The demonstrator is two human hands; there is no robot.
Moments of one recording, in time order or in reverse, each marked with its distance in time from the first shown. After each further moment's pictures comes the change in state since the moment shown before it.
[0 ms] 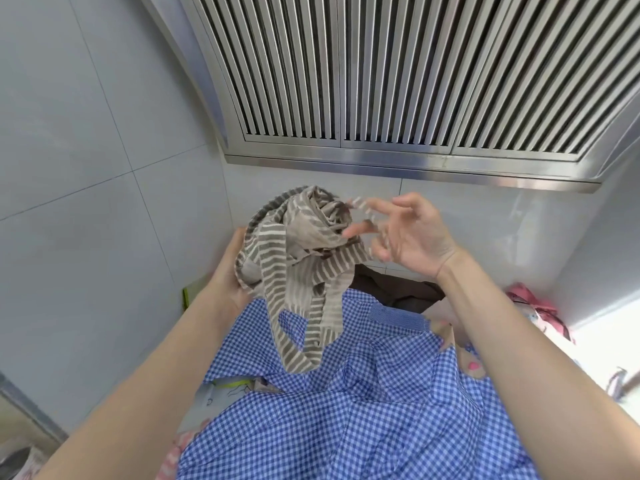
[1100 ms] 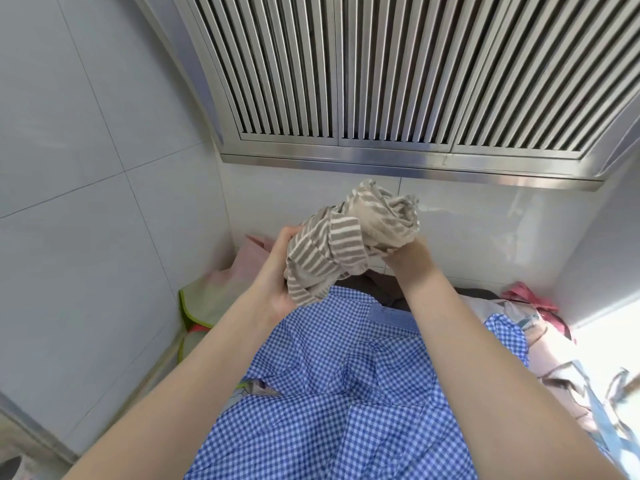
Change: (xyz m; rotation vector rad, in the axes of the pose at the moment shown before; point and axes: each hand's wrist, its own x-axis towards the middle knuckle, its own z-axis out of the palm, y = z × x) left_hand -0.019 -0.018 0.063 -0.133 -0.147 -0.231; right_hand 0.032 0.039 -0.017 0.006 0.839 -0.193
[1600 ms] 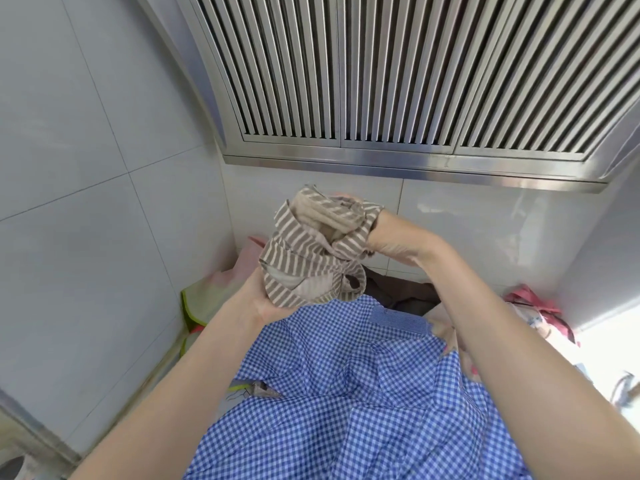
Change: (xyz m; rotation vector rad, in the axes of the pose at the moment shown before) left_hand -0.004 0.003 -0.025 -0.020 0.283 -0.049; right_hand -0.021 -0.038 0.023 -0.675 -0.766 -0.180
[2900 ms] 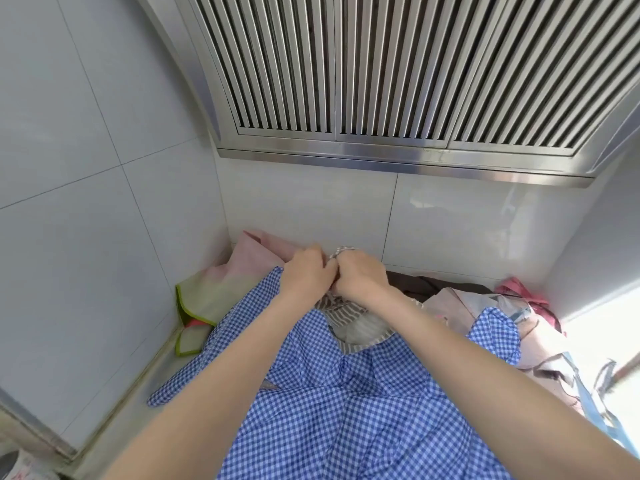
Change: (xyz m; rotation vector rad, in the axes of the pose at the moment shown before) left_hand 0.032 -0.032 0.025 1.685 0.271 0.654; right_hand -0.002 0.039 0.062 -0.955 0.216 0.378
